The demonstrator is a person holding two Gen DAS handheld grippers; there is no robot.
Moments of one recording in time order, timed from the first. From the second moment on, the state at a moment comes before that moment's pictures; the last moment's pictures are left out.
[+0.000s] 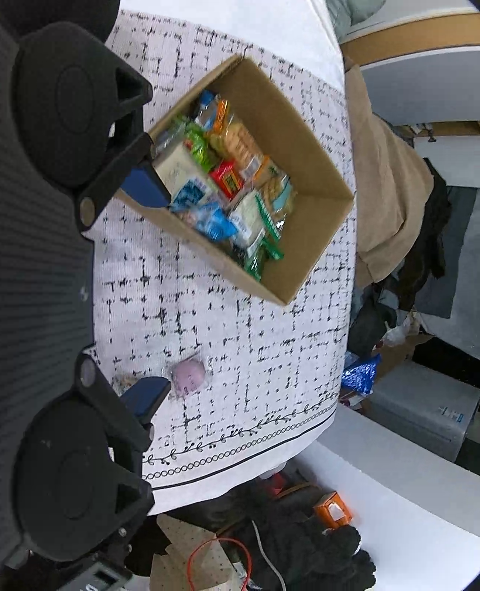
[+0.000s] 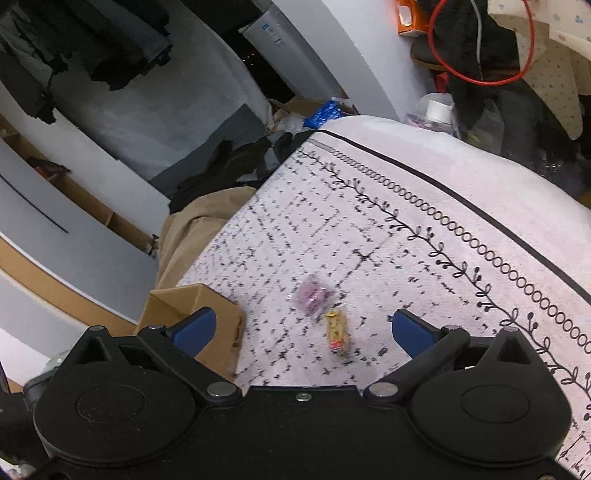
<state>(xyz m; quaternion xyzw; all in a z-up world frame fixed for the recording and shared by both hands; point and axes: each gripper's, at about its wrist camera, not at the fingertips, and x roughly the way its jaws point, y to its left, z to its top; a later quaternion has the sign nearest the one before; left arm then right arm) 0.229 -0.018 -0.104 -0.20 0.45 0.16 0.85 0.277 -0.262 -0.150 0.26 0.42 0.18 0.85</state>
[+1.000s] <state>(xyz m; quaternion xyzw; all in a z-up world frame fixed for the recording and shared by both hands) 0.317 -0.023 -0.184 -0.27 0.46 0.08 0.84 0.330 -0.206 -0.231 0.17 0.52 0.16 0.82</state>
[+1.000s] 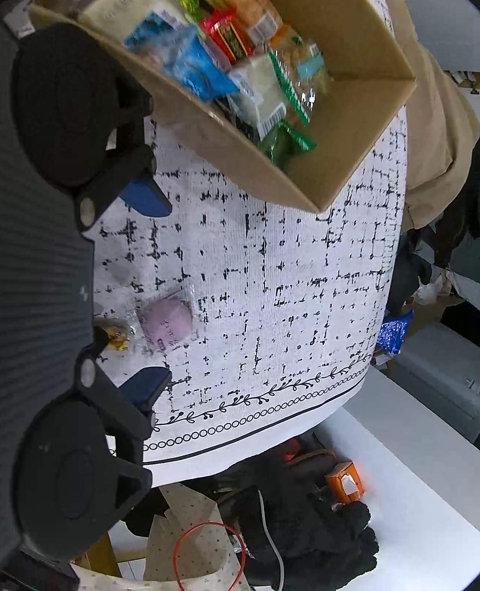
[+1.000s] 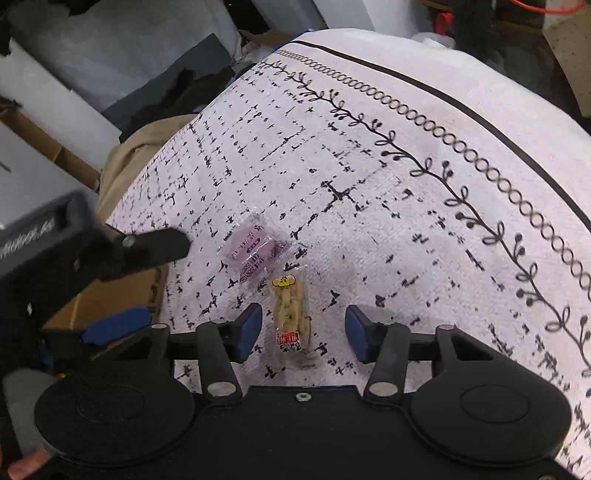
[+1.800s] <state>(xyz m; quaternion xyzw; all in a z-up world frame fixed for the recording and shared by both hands) 0.359 -0.061 -0.221 -0.23 0.49 0.10 0.83 0.340 -0.231 -0.226 0.17 0.49 0.12 0.85</state>
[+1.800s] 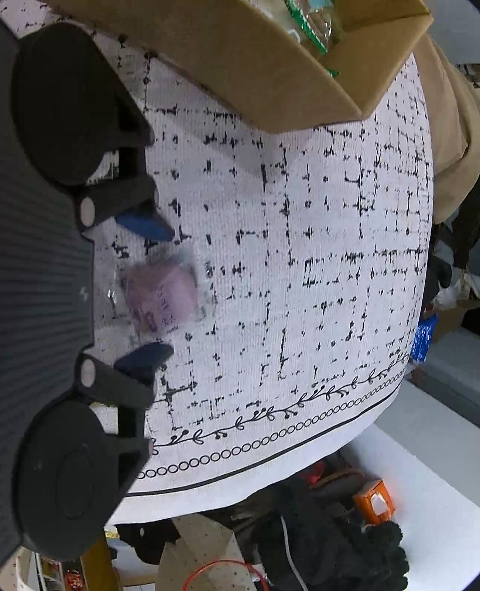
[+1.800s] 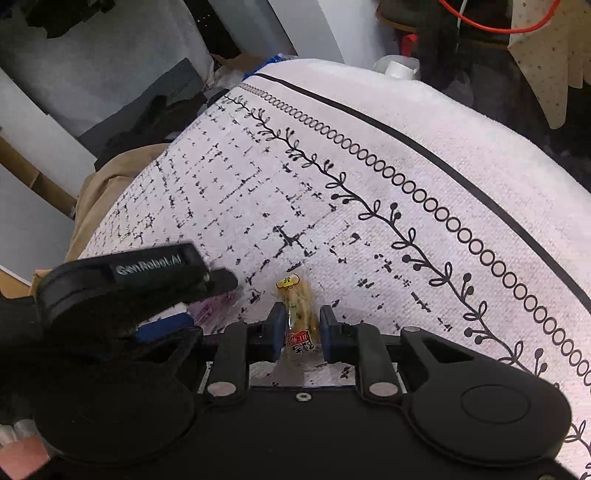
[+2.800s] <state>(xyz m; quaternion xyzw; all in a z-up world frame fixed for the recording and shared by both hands) 0.280 -0.016 -0.116 -0.22 0.42 0.11 0.87 0.311 -0.211 -0.155 0.21 0.40 0.21 0.87</state>
